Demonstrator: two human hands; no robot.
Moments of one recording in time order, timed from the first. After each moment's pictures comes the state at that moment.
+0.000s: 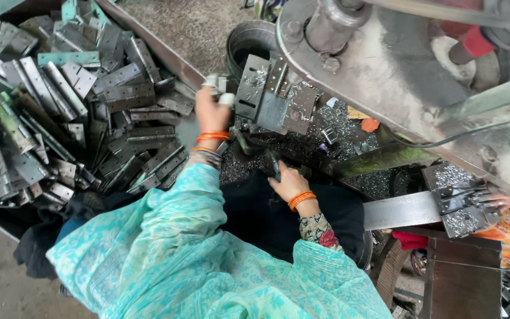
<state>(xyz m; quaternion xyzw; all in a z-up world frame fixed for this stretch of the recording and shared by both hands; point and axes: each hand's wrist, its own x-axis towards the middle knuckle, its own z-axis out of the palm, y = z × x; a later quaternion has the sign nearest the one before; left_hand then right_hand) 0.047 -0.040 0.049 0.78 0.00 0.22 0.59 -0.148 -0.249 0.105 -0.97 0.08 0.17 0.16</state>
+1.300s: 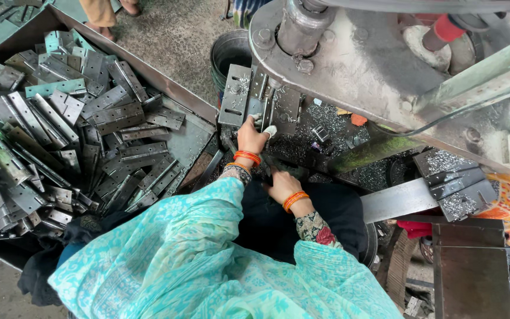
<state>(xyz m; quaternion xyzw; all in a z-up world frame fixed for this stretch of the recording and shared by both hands) -0.001 -0.155 0.048 0.80 -0.03 0.05 0.60 -0.147 -0.247 0.100 -0.96 0.09 0.20 0.15</state>
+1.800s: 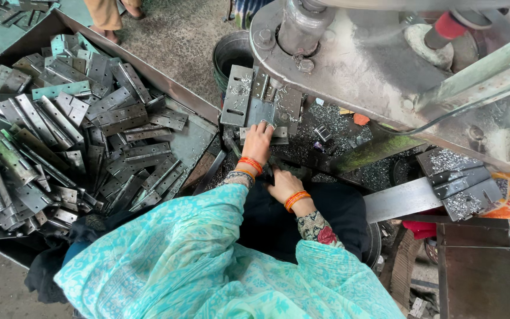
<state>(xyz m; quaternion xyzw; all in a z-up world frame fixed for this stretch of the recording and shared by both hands) -0.014 -0.156 0.028 0.90 -0.29 0.17 0.27 -0.145 -0.246 0.100 -0.96 0.10 0.20 0.16</state>
